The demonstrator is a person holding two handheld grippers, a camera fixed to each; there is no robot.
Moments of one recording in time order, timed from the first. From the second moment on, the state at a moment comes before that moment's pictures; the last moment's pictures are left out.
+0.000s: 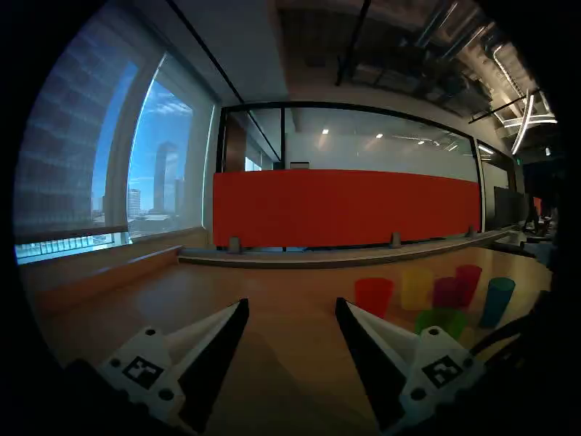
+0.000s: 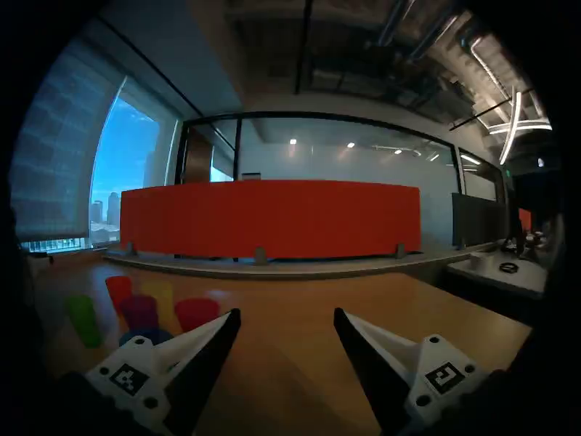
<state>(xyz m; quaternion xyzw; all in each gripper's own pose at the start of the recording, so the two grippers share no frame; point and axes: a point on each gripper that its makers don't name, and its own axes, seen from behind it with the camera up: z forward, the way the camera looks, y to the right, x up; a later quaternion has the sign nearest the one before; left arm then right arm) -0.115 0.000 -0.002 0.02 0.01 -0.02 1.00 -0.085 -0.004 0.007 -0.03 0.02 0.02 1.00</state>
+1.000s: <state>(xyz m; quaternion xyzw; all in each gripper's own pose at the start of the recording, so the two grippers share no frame) -0.115 0.000 -0.002 0.02 0.01 -0.02 1.00 -0.084 -0.003 0.004 -0.03 0.02 0.02 1.00</state>
